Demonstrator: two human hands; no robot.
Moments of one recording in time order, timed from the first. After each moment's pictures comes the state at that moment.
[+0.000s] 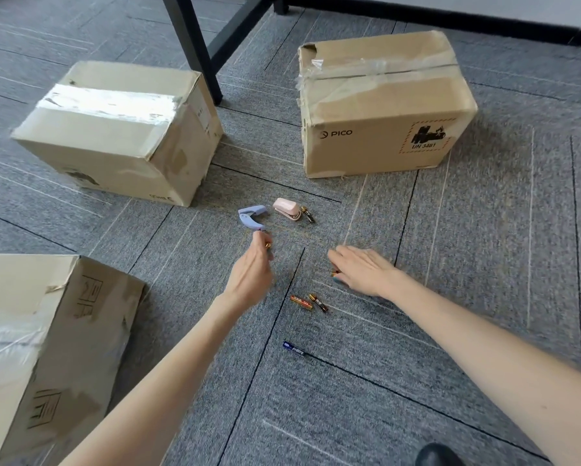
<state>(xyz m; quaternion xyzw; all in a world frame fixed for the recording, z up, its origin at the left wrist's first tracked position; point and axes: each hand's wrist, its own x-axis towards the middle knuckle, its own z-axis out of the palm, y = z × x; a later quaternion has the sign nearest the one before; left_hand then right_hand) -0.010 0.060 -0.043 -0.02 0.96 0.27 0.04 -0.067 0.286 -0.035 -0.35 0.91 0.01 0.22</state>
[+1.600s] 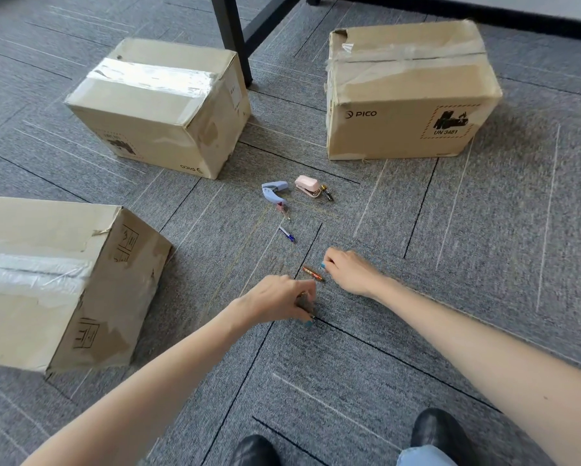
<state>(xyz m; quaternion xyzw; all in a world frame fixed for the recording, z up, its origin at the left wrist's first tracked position) 0.069 0.078 -0.038 0.20 0.94 0.15 0.23 -0.006 0.249 -0.047 -0.20 0.91 -0.21 0.31</state>
